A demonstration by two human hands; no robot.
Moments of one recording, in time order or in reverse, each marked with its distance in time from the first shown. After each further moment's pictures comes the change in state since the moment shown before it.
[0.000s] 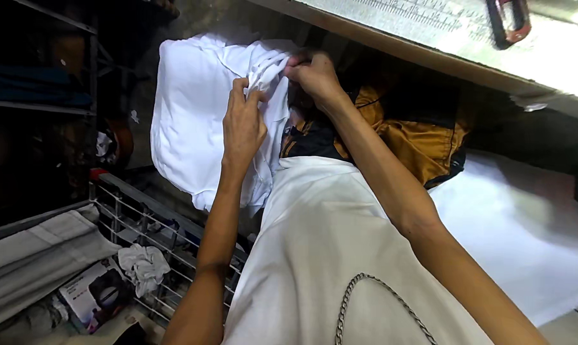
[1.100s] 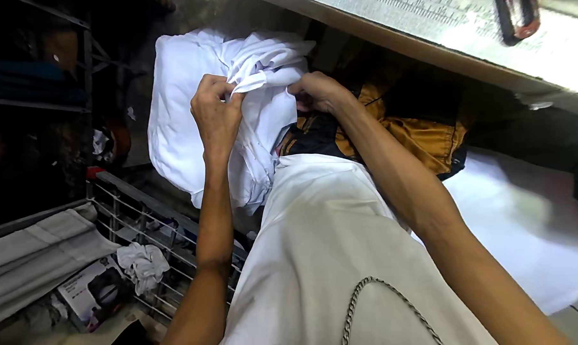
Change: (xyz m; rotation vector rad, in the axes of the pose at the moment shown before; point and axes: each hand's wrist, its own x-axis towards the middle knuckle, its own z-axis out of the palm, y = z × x) left_hand 0.009 -0.028 -0.023 -0.126 0.181 -0.211; right_hand 0.009 0.018 -0.002 0.051 -0.250 0.568
